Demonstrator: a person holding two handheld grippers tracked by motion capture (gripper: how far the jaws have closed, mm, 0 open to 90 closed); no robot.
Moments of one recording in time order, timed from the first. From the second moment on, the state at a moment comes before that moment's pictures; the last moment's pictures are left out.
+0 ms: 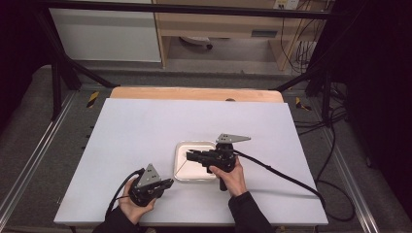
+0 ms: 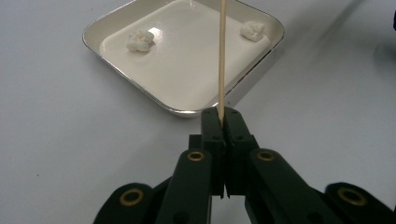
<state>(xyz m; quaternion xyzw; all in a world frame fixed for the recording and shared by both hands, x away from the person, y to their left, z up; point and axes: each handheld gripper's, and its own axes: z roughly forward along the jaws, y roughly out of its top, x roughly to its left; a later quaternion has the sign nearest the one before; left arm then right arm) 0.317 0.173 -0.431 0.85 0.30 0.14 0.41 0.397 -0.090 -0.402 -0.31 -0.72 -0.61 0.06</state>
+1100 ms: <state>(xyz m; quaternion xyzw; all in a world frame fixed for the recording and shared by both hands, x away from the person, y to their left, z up) 0.316 0.167 -0.431 0.84 0.31 0.14 0.42 0.391 -0.086 -0.408 -0.31 -0.72 -0.61 0.06</state>
